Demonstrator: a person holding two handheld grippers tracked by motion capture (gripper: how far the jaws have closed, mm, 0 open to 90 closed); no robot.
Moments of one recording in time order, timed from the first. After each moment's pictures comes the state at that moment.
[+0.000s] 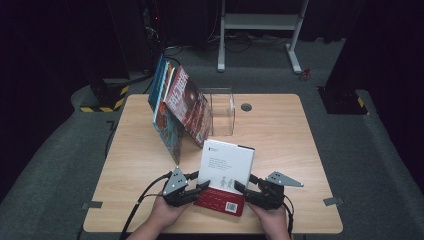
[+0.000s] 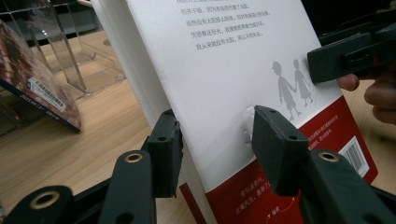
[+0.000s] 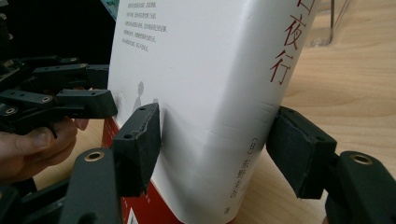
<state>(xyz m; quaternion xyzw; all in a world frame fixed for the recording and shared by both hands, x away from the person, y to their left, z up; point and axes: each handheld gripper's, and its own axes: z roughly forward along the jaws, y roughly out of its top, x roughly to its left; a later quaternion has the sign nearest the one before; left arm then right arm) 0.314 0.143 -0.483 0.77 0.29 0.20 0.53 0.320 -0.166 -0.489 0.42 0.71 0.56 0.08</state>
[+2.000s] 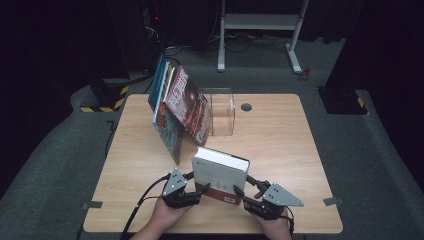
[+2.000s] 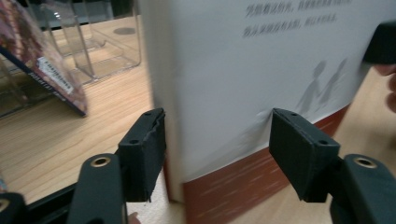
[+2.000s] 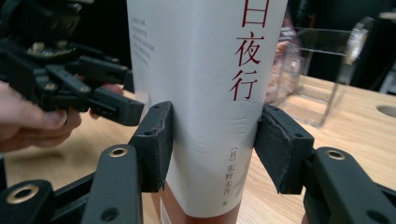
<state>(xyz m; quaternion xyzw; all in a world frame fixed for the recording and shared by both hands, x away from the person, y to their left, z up) 0.309 0.145 -0.489 0.76 0.32 0.19 0.53 0.291 -0.159 -0.481 0.27 0.73 0.59 0.22</state>
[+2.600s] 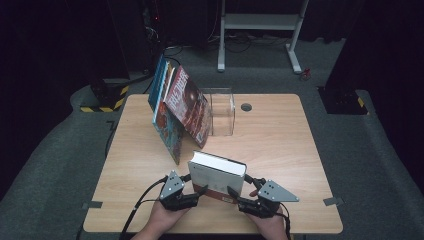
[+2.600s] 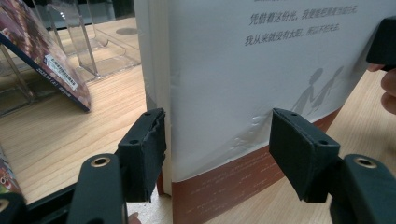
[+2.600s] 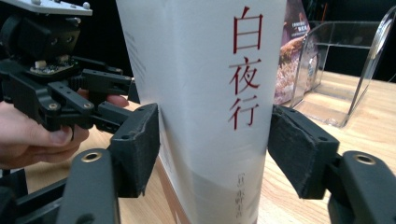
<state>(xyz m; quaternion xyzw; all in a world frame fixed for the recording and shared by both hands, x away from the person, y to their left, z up) 0.303 0.149 -0.490 0.76 0.33 0.19 0.53 0.296 -0.147 -0.475 0.29 0.72 0.60 0.19</state>
